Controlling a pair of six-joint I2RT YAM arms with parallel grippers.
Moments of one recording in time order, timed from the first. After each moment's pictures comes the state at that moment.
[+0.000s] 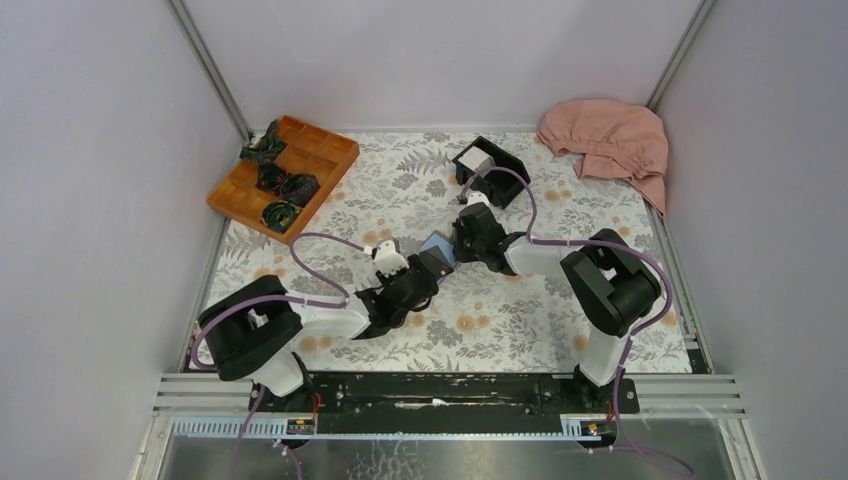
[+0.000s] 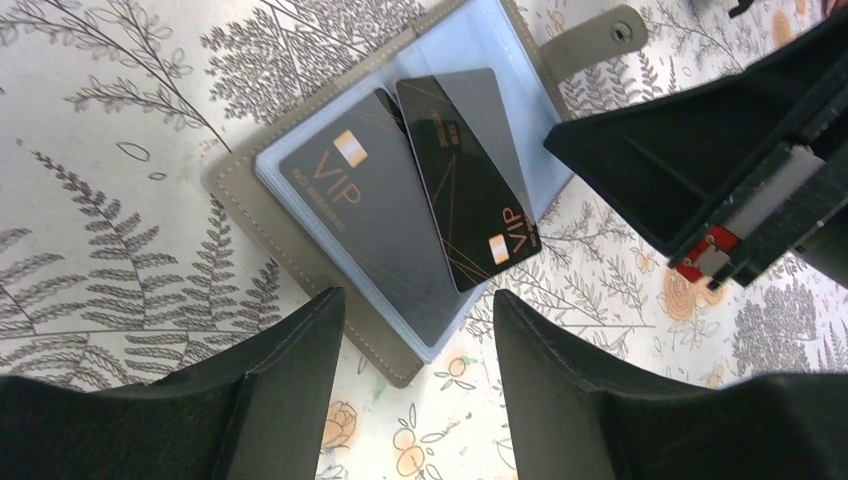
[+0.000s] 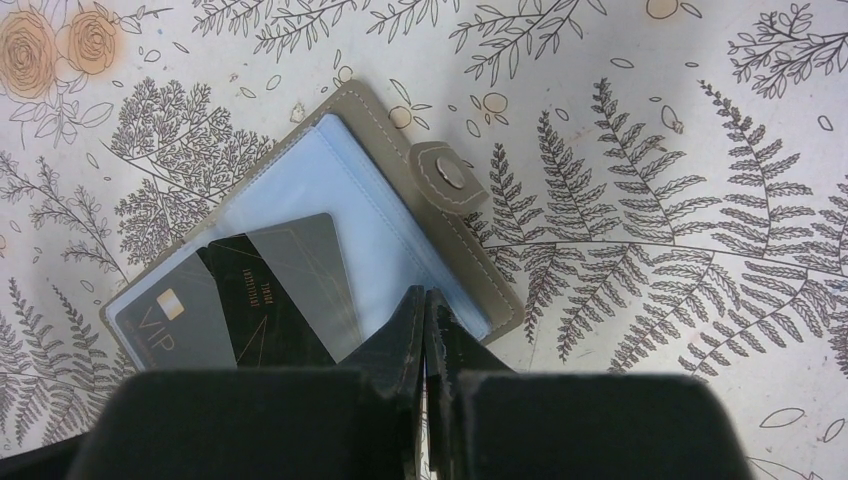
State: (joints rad) left arm -0.99 1.54 0.55 0.28 -0.62 -1.15; right arm 0.66 1.81 0.93 0.10 0.08 0.46
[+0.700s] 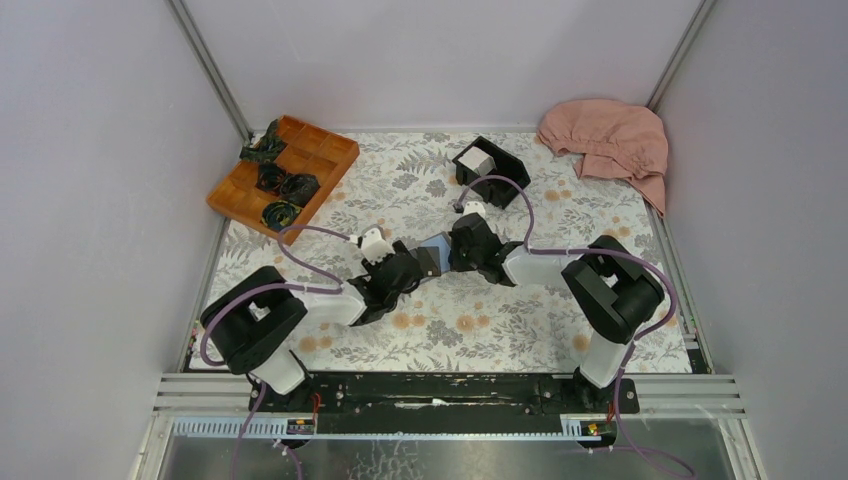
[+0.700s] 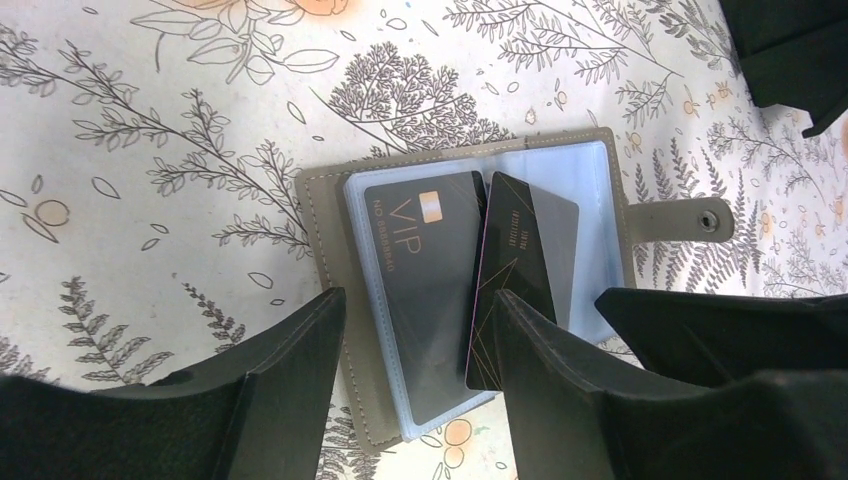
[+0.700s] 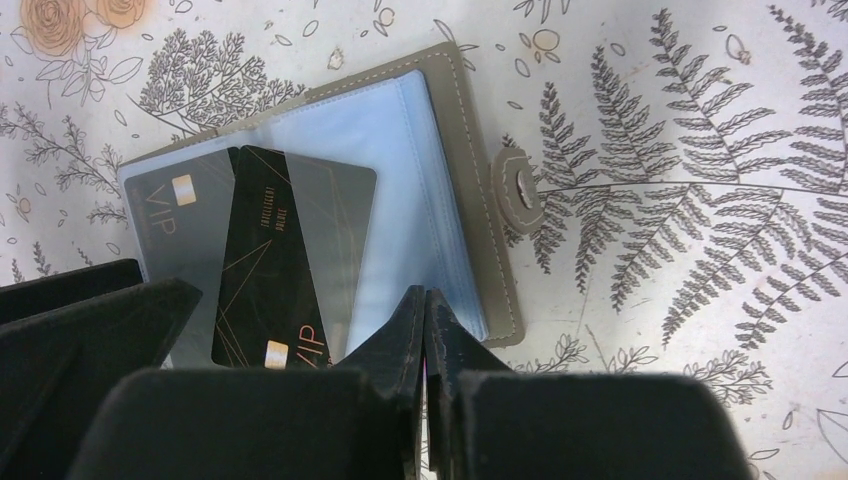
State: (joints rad) left arm -0.83 1.58 0.56 0.30 -0.62 -1.08; right arm 0.72 1.77 0.87 0.13 0.12 0.51
